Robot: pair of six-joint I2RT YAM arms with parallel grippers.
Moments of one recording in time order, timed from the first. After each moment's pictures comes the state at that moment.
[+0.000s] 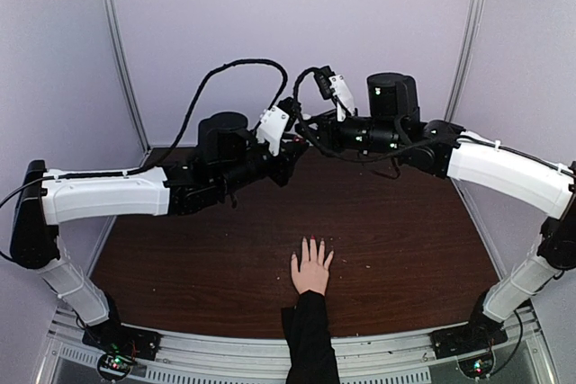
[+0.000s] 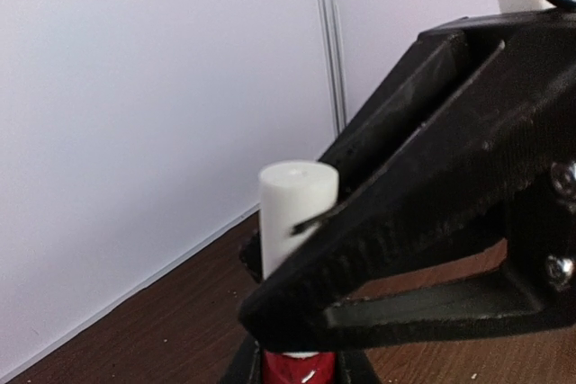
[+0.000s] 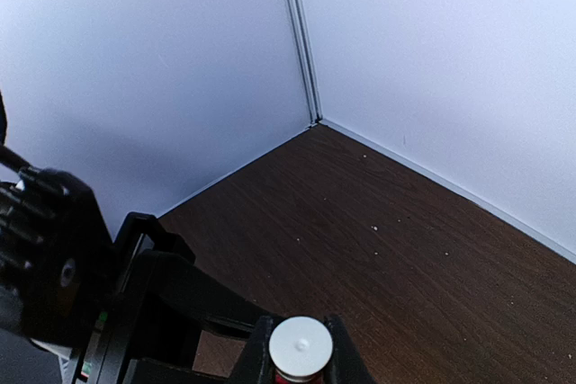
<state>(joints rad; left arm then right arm) -0.99 1.58 1.23 0.26 -0.18 0.10 0.84 1.52 1.43 -0.13 -0.15 0.17</state>
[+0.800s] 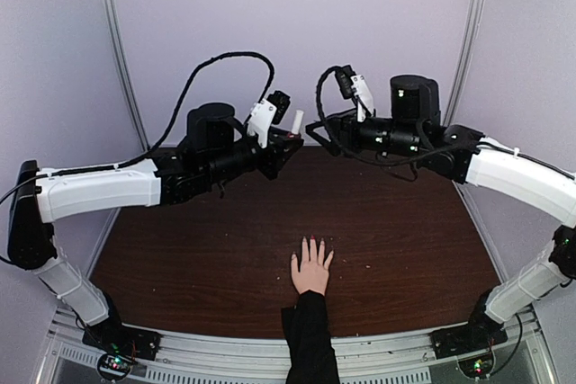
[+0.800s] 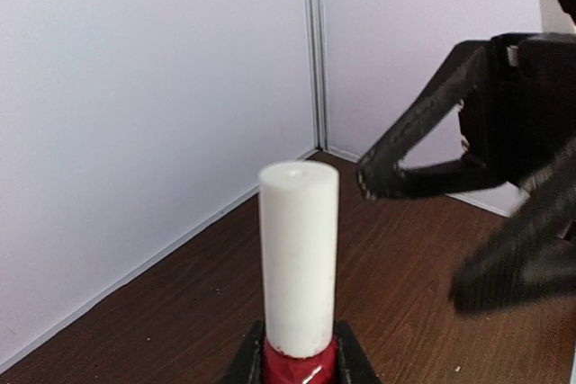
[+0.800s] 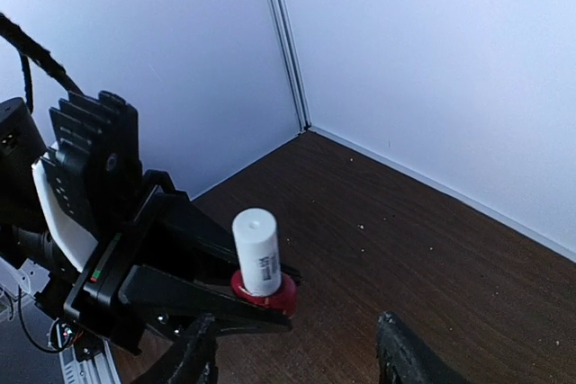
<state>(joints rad) -0.93 1.58 1.25 0.21 -0.05 0.05 0.81 1.43 1.34 -0.11 -0.13 0.19</state>
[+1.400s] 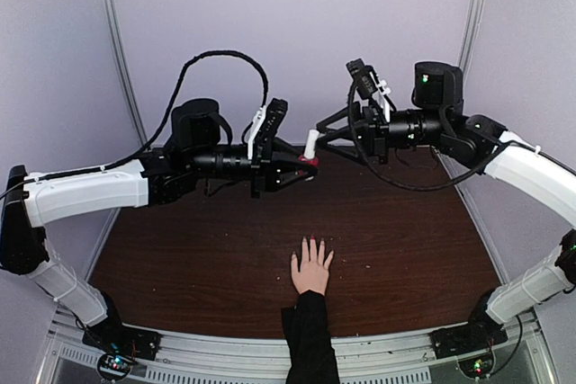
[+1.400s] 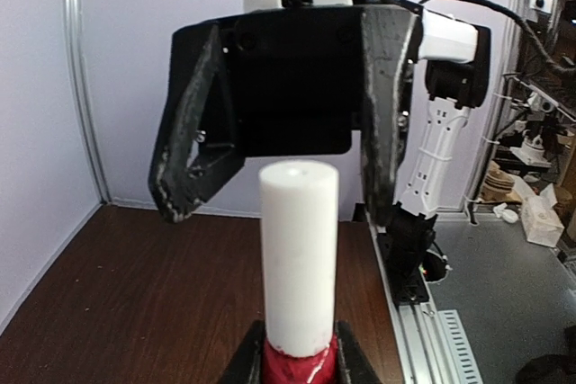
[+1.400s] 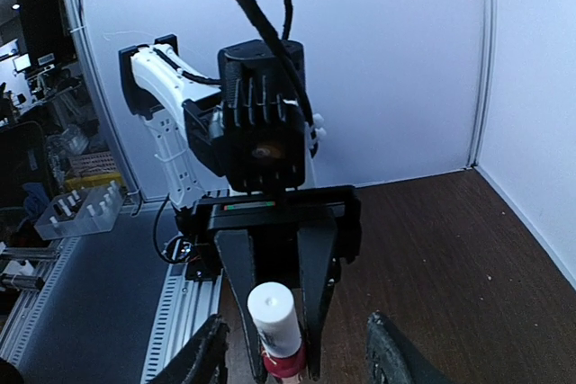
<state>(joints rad) -0.90 1.50 1.20 0.24 0.66 0.00 0.72 1.35 1.37 -0.18 -0.78 0.00</state>
